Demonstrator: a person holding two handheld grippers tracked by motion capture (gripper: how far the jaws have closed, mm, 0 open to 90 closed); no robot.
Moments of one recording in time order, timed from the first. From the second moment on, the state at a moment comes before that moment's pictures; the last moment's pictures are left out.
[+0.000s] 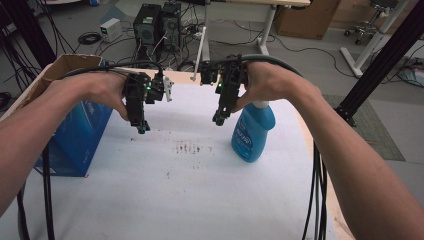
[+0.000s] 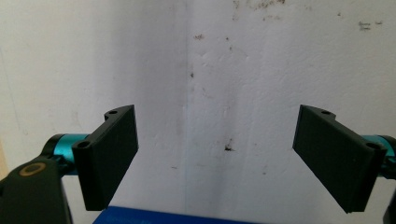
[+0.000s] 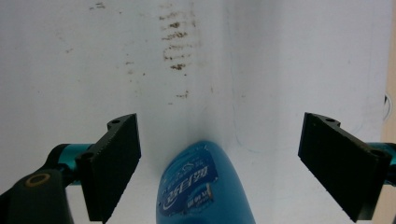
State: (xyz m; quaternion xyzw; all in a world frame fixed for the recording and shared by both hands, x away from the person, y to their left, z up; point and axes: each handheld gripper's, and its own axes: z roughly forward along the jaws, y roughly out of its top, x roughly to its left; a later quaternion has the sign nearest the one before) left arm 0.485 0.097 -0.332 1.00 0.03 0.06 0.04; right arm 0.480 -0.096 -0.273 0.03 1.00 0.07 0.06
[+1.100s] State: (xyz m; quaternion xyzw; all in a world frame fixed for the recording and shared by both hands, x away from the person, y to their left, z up) left arm 0.478 0.096 -0.319 1.00 0.03 0.07 0.06; right arm 0.472 -0.169 -0.229 0.34 0.93 0.12 0.07
